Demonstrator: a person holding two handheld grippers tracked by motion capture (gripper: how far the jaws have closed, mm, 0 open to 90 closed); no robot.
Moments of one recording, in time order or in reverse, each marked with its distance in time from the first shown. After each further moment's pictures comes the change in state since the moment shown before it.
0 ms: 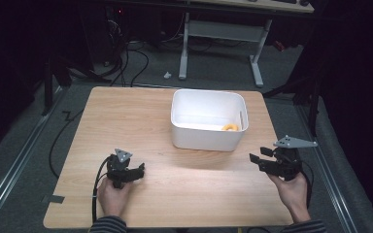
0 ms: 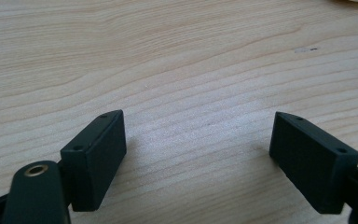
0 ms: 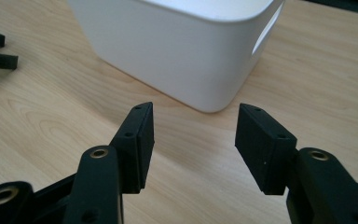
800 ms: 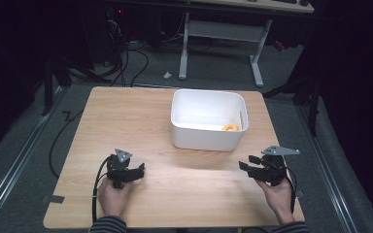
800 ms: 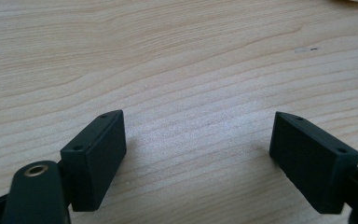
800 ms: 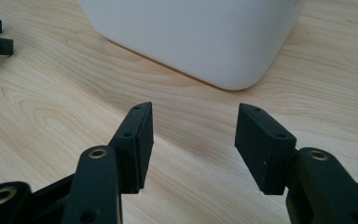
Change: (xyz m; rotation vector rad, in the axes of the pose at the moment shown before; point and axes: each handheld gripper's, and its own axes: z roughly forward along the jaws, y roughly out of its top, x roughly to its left) left arm 0.000 0.000 0.000 0.000 0.000 0.000; right arm 0.000 -0.031 0.048 0.018 0.062 0.048
